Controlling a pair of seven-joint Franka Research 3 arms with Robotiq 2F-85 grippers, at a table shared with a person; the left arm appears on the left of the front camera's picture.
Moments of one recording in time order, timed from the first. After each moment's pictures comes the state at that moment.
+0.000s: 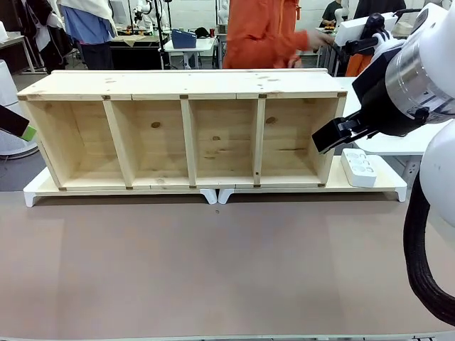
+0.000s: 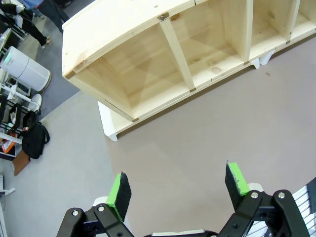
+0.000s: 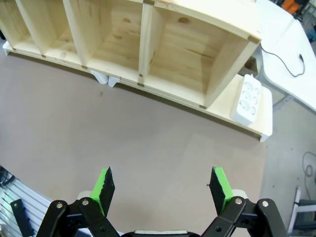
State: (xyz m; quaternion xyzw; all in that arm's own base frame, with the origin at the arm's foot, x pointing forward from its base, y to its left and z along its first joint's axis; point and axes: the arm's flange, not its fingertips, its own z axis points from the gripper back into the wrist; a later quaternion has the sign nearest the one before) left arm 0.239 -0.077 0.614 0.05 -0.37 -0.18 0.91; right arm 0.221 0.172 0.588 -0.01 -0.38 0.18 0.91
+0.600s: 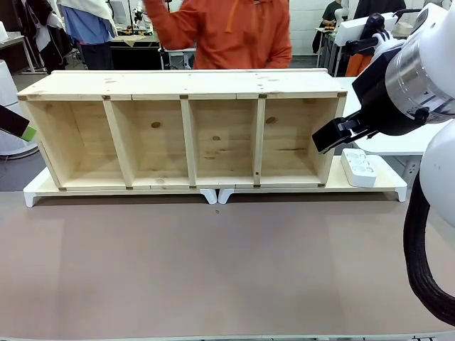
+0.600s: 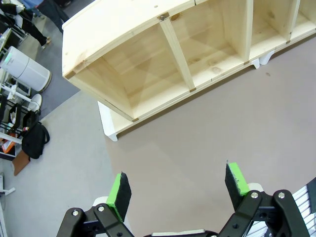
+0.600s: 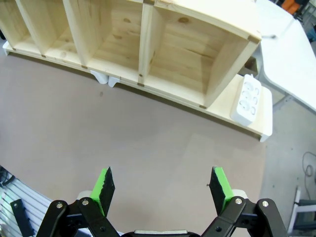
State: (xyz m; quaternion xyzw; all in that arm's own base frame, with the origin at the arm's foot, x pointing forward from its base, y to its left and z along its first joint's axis) left arm 0.239 -0.077 0.614 0.05 -0.37 -0.18 0.91; right arm 0.221 0.172 0.588 -0.01 -0.38 0.18 0.91
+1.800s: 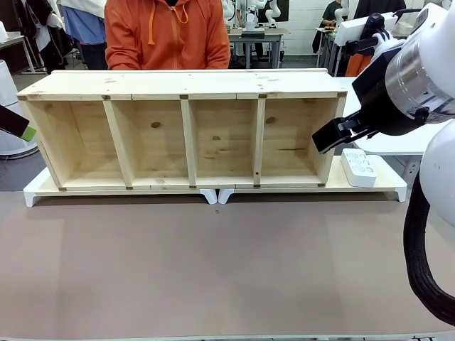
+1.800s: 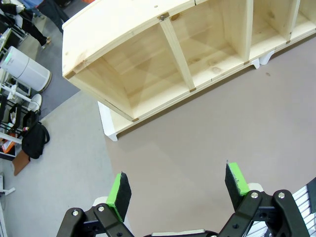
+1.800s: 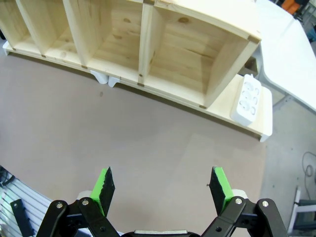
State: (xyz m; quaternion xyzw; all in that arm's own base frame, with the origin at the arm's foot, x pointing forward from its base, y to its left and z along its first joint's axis) left arm 0.239 -0.077 0.614 0.05 -0.37 -0.18 0.91; right arm 0.221 0.172 0.588 -0.01 -0.38 0.18 0.91
